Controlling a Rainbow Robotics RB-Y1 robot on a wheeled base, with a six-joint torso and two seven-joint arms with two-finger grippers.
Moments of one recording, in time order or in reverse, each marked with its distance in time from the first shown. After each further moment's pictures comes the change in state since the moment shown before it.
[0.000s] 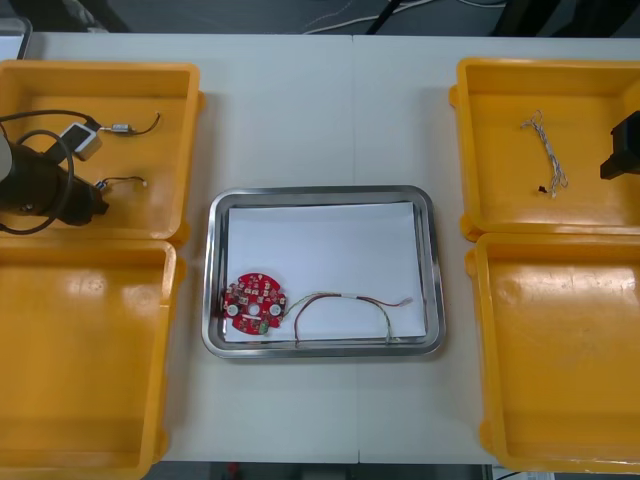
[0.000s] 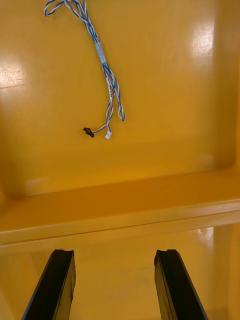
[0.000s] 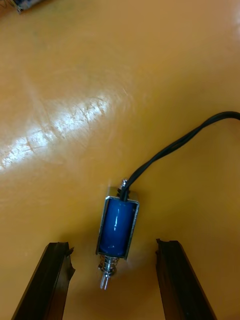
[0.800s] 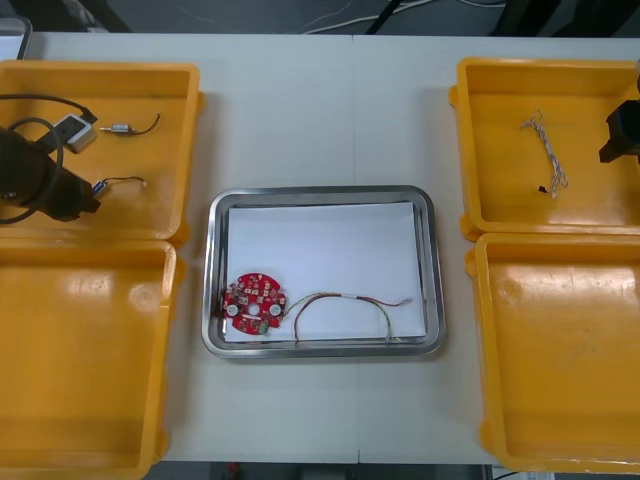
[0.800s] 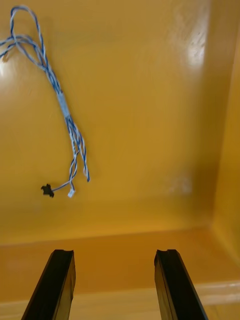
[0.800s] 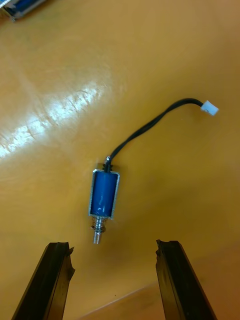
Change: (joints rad) right arm -0.224 0.005 0.106 0.543 0.083 -0.241 0.293; left arm -0.028 0.005 0.039 -0.080 -0.025 0.184 0.000
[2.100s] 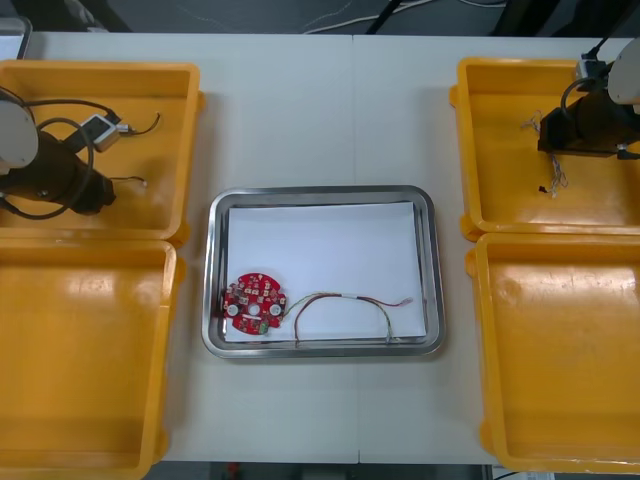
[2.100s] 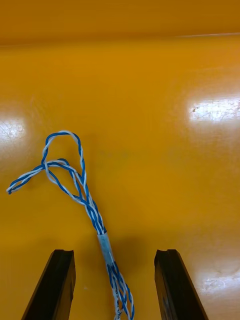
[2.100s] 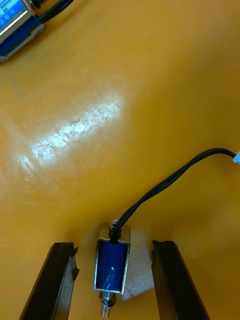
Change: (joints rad) right arm -0.090 0.168 0.078 0.376 0.094 -0.554 0.058; left arm -0.058 0.000 -0.132 0.124 -0.035 -0.166 0.000
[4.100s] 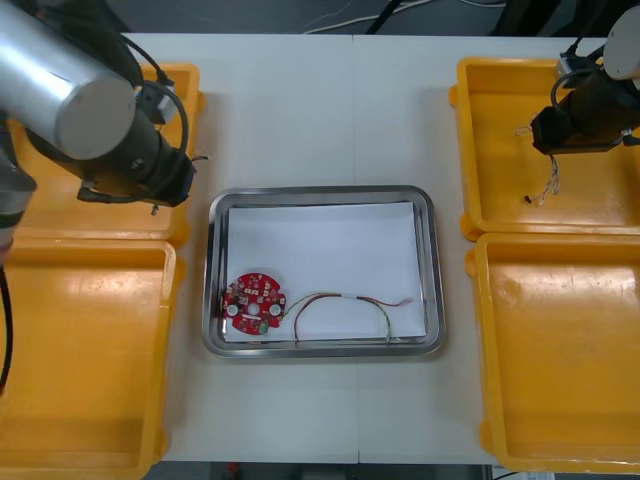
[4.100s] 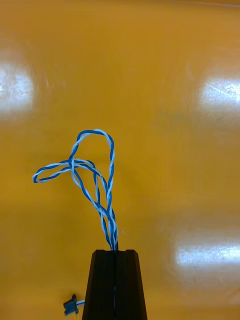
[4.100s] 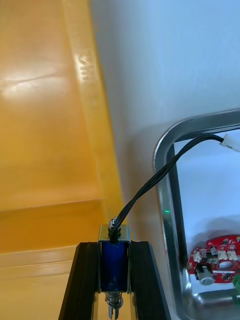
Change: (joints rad) right arm -0.018 0.001 0.008 -0.125 0.007 0.258 0.041; left arm -0.087 -0.070 -0.261 -0.647 -0.068 0.626 1.022
